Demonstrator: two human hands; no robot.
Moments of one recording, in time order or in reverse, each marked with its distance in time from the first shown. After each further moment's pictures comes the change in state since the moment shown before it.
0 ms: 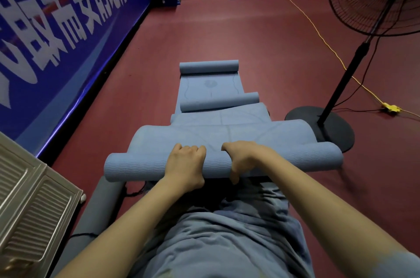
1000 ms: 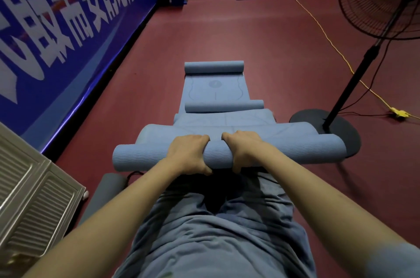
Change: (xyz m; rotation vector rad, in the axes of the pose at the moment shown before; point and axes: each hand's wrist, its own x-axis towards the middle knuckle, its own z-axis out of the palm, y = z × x) left_hand 0.040 -0.032 -0.010 -0.171 -0.104 0.043; right_hand 0.017 -0.004 -0.012 -0.181 0.223 -0.047
